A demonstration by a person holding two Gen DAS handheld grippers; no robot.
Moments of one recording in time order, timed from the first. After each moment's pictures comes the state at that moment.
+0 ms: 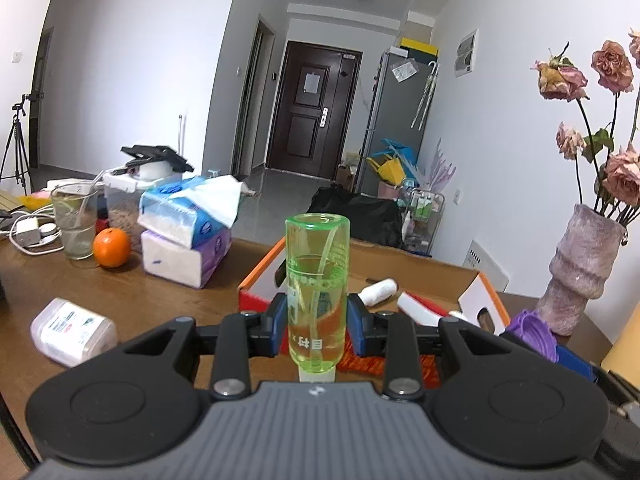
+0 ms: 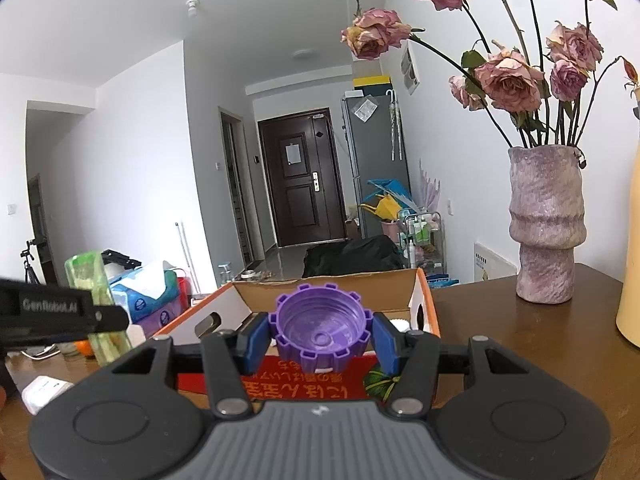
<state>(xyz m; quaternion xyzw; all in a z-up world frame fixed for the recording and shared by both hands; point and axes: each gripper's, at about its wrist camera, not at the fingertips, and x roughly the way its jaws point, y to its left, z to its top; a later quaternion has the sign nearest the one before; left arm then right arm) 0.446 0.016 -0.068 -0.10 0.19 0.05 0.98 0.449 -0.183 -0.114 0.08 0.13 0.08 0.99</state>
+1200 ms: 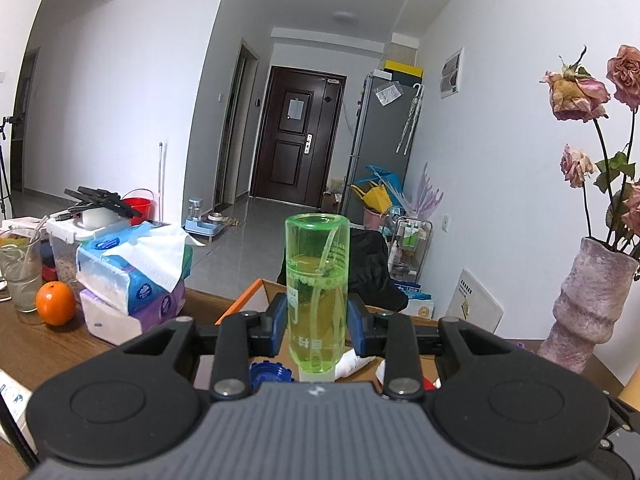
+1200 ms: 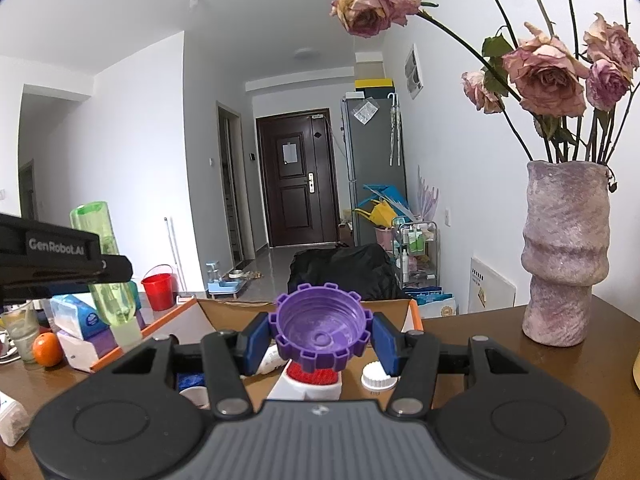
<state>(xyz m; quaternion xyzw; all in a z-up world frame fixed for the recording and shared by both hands) 0.535 -0.003 -0.054 -0.09 0.14 0.04 0.98 0.531 -0.189 -0.110 0.05 0.12 0.08 0.99</state>
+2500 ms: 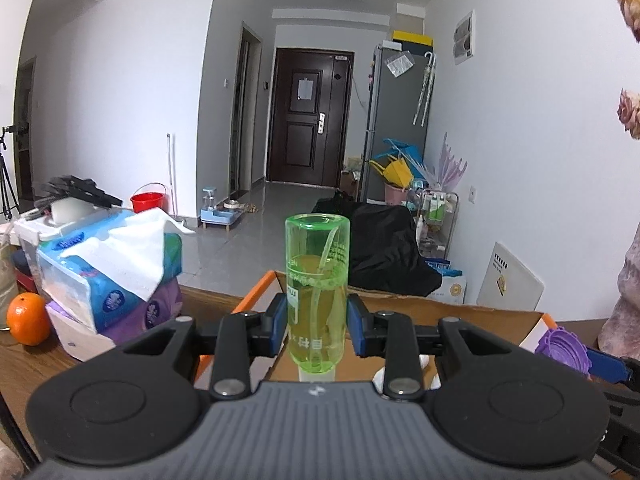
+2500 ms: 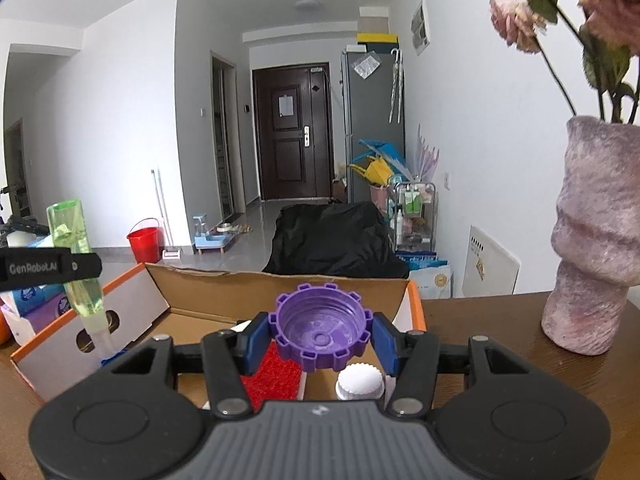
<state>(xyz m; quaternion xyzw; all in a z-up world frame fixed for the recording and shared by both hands) 0.632 0.007 -0.098 -0.05 0.18 0.06 0.98 0.633 -0.195 -0.134 0.03 0.20 0.07 0.98</state>
